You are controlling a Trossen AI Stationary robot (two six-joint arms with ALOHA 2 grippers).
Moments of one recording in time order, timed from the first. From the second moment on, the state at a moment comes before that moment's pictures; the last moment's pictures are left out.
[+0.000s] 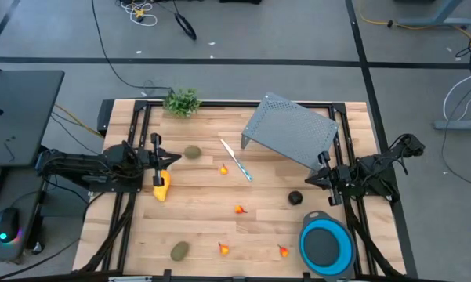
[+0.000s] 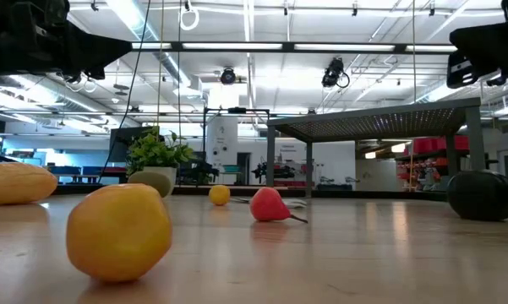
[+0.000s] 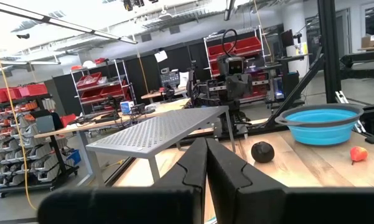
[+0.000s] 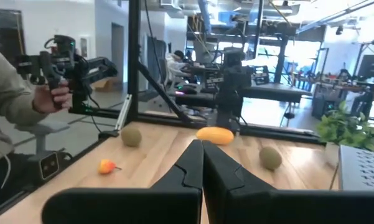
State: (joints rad) left arm -0.03 0.16 0.01 0.36 -0.16 0.22; right arm 0.49 0.01 0.01 0.10 0.31 -0.12
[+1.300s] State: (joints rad) left arm -0.03 0.18 0.04 0.54 -0.20 0.18; right arm 0.49 0.77 0.86 -0.66 0.36 0.34
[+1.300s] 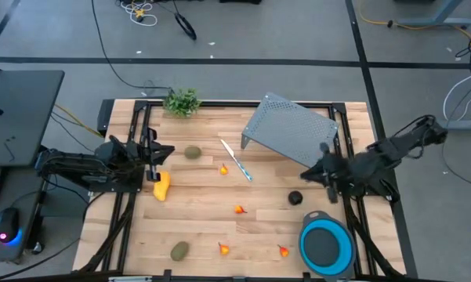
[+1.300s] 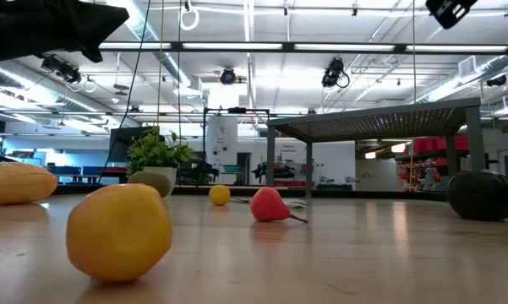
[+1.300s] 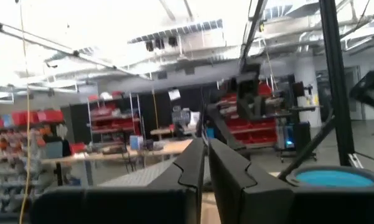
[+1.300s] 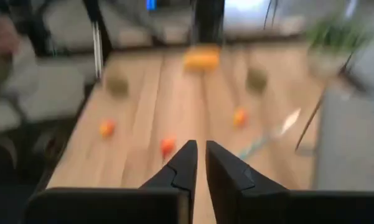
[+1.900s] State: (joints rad) left arm -0.03 0.22 0.18 0.63 -0.26 0.38; right arm 0.53 1.25 1.11 -1.33 -0.21 0.98
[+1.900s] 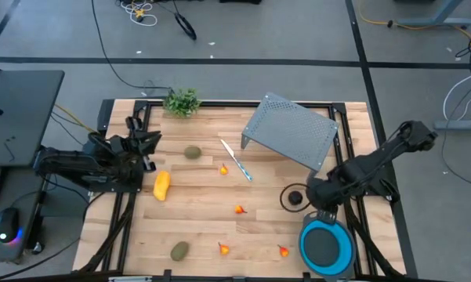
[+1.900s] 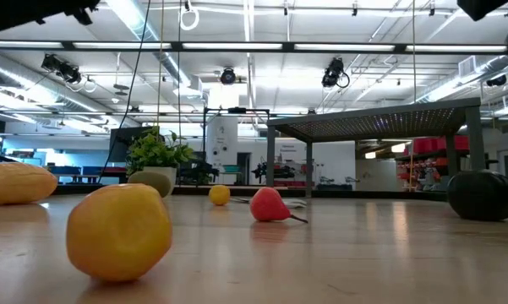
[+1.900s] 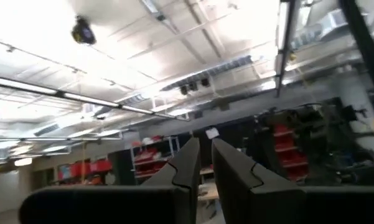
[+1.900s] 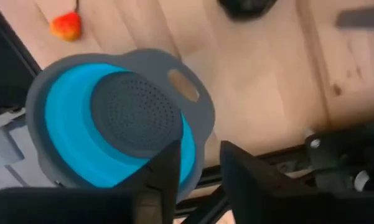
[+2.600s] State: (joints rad) left arm -0.03 0.49 0.22 0.63 -0.25 0.32; right arm 0.75 1.26 0.90 -1.07 -0.22 1.26
